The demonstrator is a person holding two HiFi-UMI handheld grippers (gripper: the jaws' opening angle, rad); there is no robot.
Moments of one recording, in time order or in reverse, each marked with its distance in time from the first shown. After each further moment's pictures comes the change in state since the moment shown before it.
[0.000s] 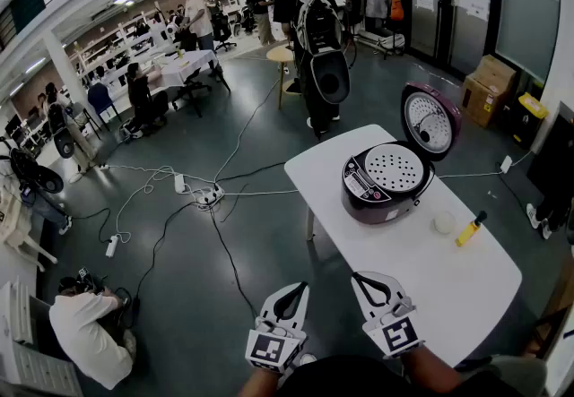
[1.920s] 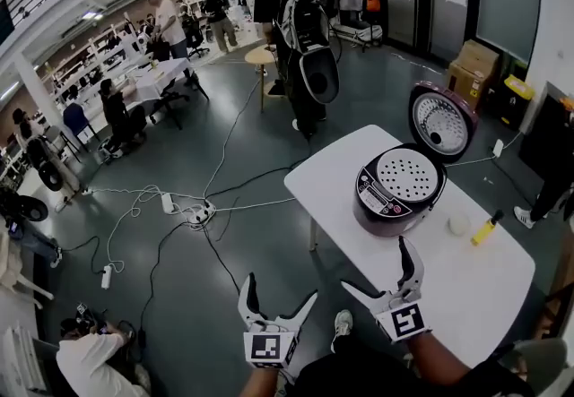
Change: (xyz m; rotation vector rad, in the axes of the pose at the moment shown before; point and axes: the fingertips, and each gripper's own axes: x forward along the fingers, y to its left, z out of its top) left arm 0.048 0.170 -0.012 0.011 0.022 0.132; right arm 0.127 -0.056 -0.002 0.056 -0.094 -0.262
